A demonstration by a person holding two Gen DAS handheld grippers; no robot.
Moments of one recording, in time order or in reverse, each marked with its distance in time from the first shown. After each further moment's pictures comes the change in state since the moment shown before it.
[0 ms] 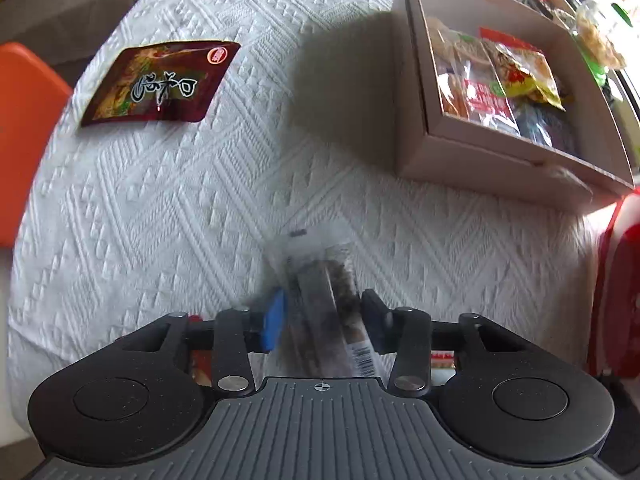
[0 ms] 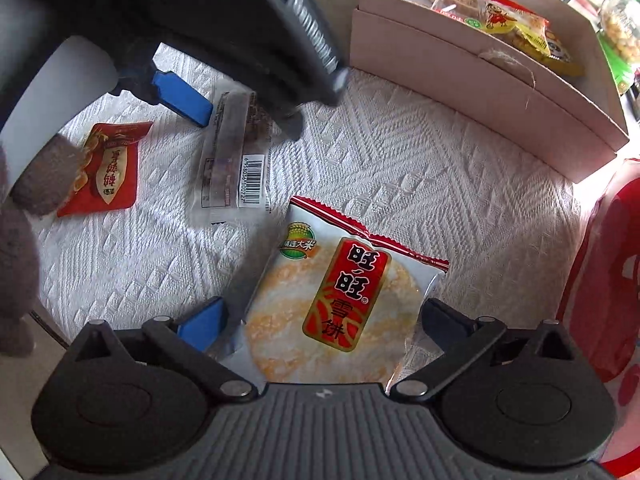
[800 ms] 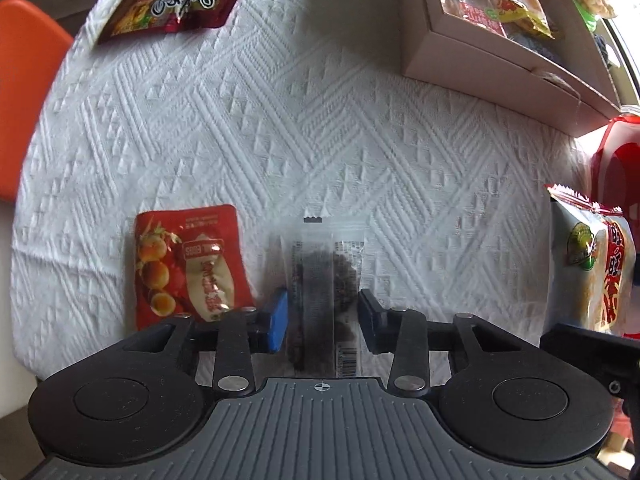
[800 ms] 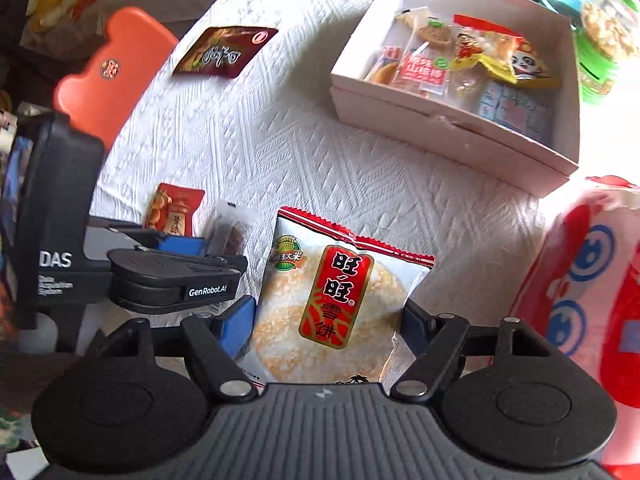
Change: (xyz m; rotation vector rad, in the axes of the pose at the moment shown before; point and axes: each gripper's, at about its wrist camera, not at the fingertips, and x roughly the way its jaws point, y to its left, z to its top) left arm -0.007 0.007 -0.033 -0.022 0.153 -0.048; right arm -0.078 -0.060 0.053 0.101 0.095 0.189
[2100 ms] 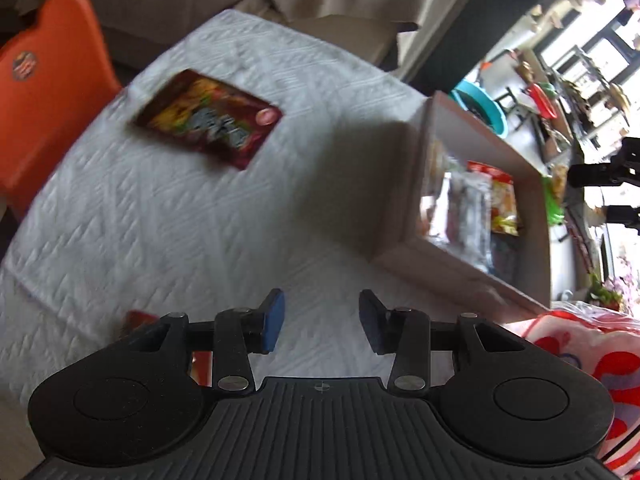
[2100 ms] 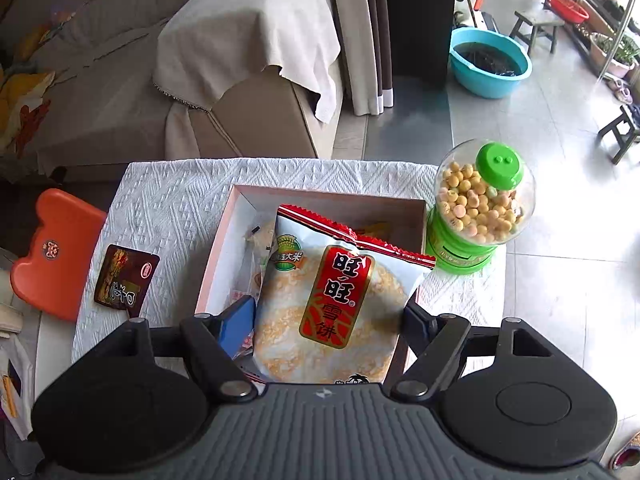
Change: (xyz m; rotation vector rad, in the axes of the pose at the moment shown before) left arm -0.053 0.032 0.033 -0.312 -0.327 -0.123; right arm -0.059 -0.126 0.162 0.203 -0.228 -0.079
